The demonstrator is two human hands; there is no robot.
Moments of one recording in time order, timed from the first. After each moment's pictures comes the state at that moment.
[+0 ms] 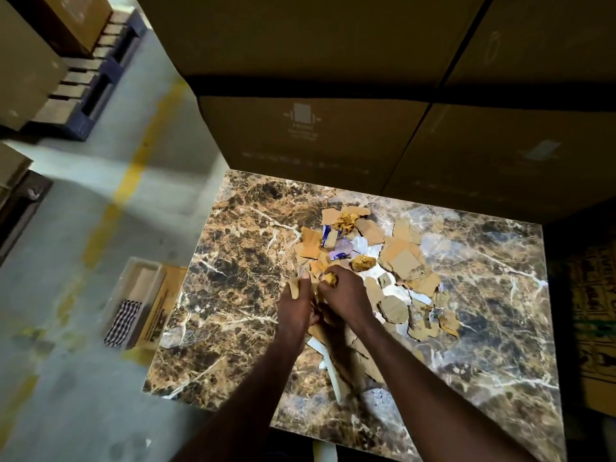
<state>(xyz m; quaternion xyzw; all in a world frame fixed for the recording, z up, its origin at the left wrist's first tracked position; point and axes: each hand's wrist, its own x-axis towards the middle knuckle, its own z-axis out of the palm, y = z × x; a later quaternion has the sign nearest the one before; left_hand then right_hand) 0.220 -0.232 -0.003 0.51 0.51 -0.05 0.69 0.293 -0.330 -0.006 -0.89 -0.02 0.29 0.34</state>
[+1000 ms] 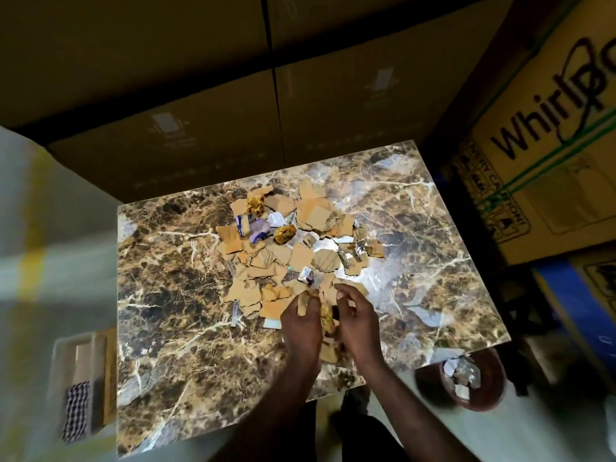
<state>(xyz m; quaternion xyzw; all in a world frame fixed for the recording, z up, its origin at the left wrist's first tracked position) 0.144 -0.355 0.028 0.71 0.36 -0.12 0.60 0.136 -0.454 0.010 -0.79 0.27 0.07 0.55</state>
